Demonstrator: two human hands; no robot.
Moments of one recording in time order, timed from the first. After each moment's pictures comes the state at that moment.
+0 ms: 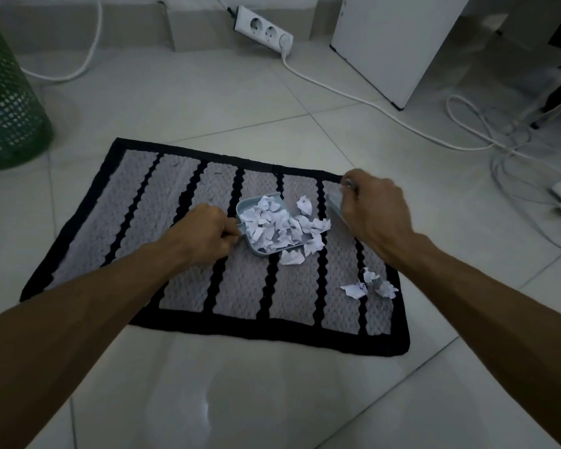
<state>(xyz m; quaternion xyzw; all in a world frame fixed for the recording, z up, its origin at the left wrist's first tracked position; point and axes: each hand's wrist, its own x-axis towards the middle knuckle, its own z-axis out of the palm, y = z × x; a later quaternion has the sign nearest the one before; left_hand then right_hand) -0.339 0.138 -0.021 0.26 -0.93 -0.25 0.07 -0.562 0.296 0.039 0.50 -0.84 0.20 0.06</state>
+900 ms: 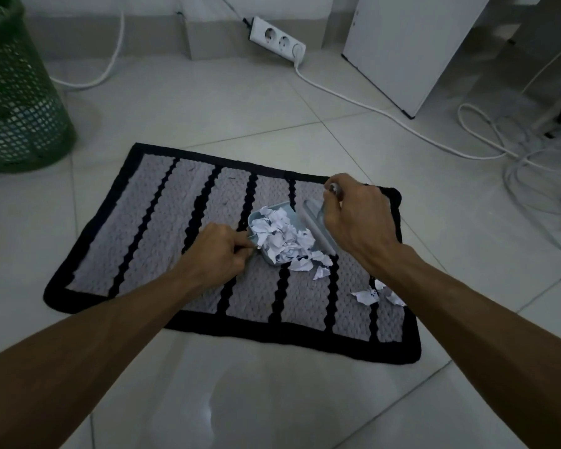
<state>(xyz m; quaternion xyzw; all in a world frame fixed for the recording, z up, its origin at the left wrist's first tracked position) -0.324 0.165 -0.032 0.31 -0.88 -0.31 0.16 -0.521 0.280 0.045 0.52 -0.81 0.27 0.05</state>
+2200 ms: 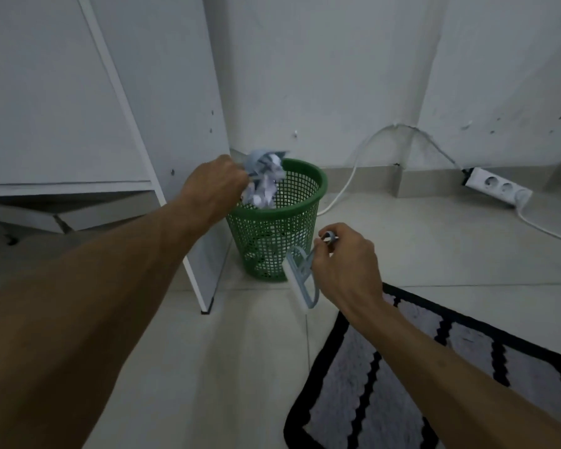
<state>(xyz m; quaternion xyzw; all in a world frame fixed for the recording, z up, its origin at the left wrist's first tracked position) -0.064 -0.116 0.186 0.50 -0.83 0.24 0.09 -0.241 0.005 0.106 0.54 -0.68 0.47 -0.12</state>
